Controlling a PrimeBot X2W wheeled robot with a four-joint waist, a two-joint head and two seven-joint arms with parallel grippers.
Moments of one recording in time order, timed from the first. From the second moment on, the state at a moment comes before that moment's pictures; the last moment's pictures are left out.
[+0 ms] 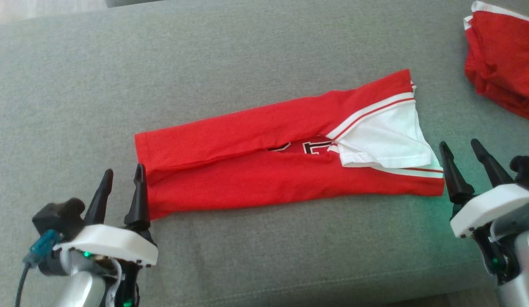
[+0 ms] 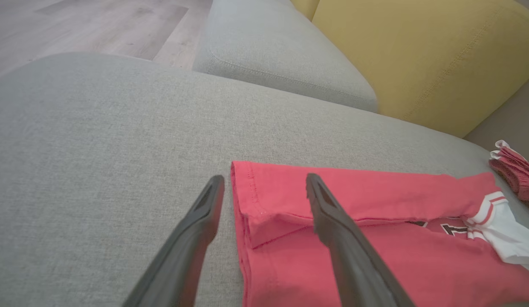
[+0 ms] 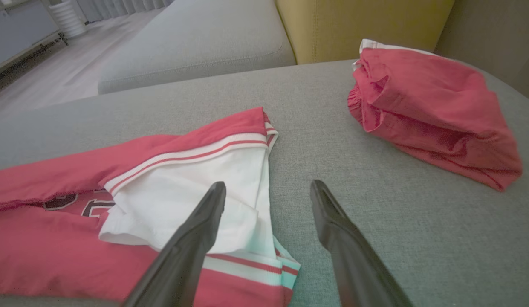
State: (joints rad) left arm -0.04 0.33 -0.36 0.01 -0.65 0.25 -0.17; right arm -0.13 -0.28 0.05 0.18 0.39 0.13 0.12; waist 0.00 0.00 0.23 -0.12
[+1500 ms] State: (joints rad) left arm -0.05 0.28 -0.40 0.00 -0.59 0.27 -0.23; right arm -0.38 -0.24 0.03 0.50 0.41 0.13 0.45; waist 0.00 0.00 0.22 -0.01
